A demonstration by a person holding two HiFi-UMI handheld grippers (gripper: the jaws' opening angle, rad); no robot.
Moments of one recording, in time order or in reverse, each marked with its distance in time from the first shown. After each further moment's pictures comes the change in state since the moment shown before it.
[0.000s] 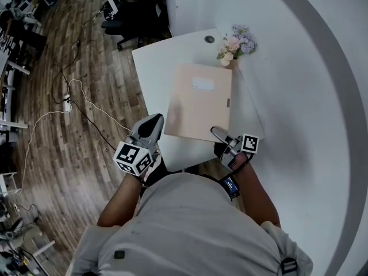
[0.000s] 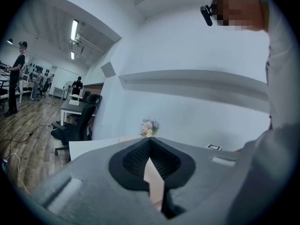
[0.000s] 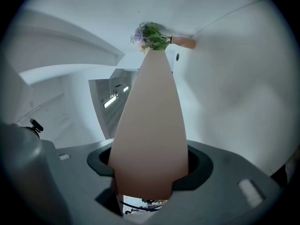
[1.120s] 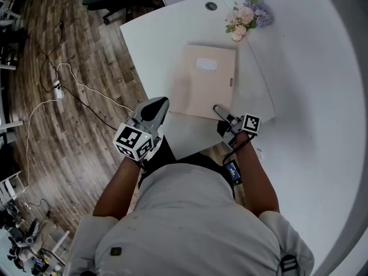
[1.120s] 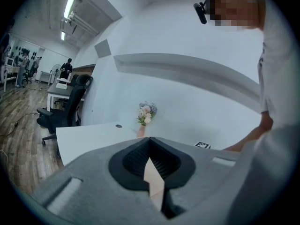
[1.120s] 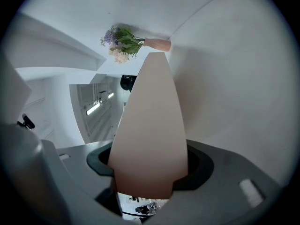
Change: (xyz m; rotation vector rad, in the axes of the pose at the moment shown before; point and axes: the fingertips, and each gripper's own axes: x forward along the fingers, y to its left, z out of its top) left arm 0.047 0.055 -0.058 -0.035 0.159 -0.166; right arm 0.036 -0.105 0.024 0.055 -0.096 -0.178
